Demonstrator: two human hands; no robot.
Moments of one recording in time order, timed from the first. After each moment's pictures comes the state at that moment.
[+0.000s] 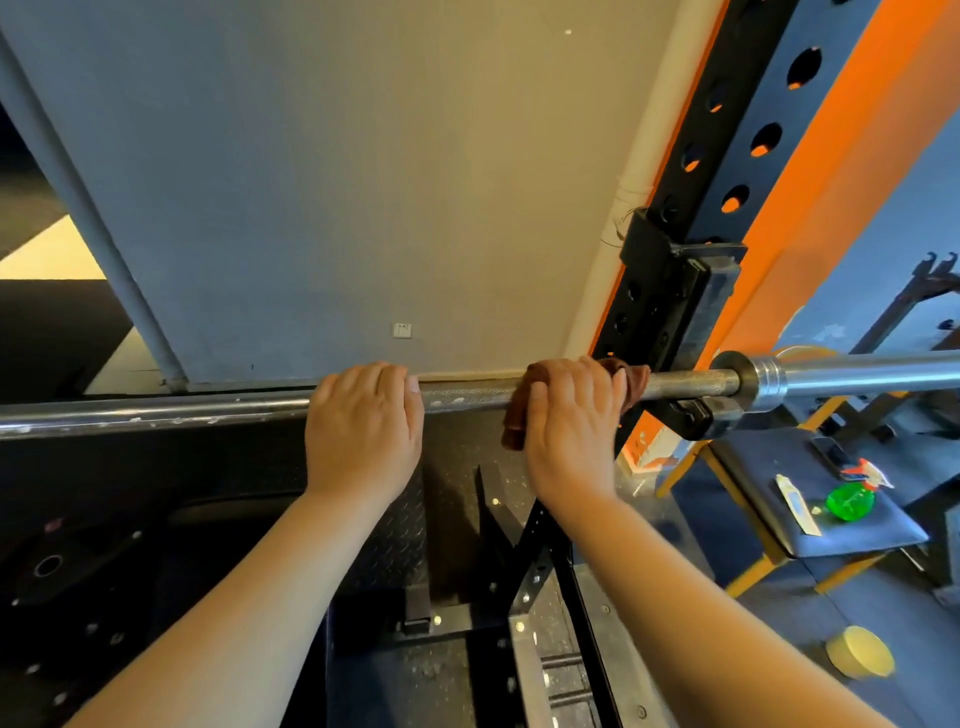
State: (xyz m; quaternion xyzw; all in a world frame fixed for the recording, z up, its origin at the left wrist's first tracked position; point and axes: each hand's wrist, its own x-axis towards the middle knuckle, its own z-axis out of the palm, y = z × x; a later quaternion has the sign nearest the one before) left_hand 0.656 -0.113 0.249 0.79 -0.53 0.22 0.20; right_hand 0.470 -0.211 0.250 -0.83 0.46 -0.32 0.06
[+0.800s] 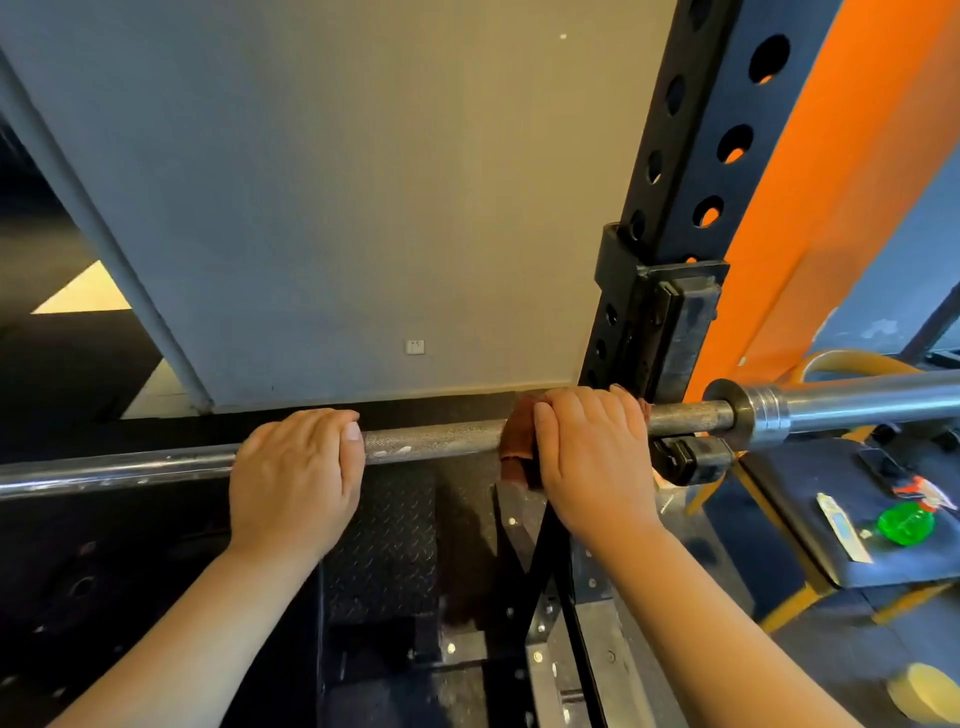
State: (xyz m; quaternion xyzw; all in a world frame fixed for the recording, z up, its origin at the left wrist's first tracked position) left_hand 0.658 -0.117 0.254 0.78 -0.54 0.26 0.18; right_hand 0.427 -0.264 0.264 -0.86 0.43 -0.29 -0.02
